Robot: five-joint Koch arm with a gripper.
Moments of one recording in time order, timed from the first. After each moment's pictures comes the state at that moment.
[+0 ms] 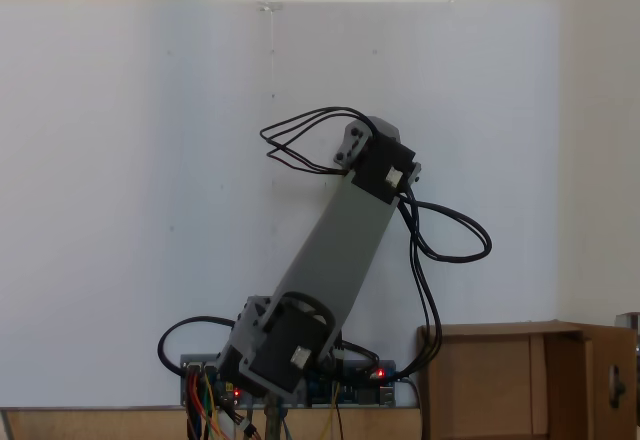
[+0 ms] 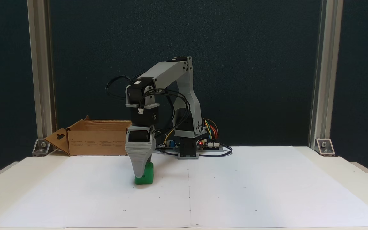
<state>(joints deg) 30.6 78.1 72.0 72.2 -29.4</state>
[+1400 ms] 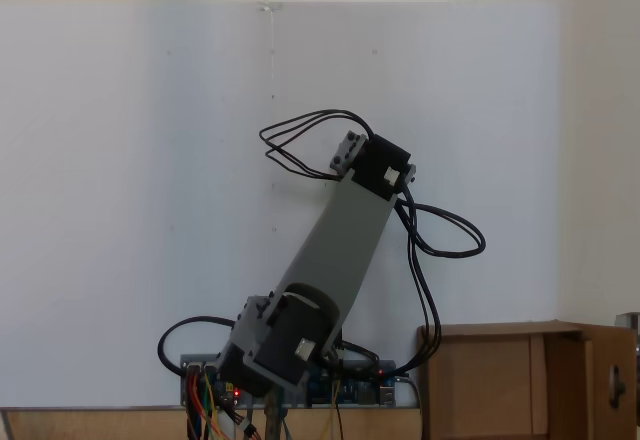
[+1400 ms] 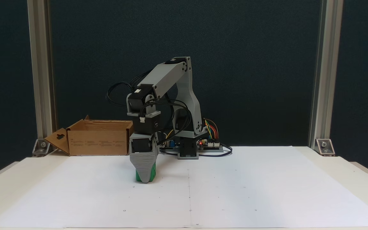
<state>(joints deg) 30.6 76.1 76.2 69.5 -25.8</state>
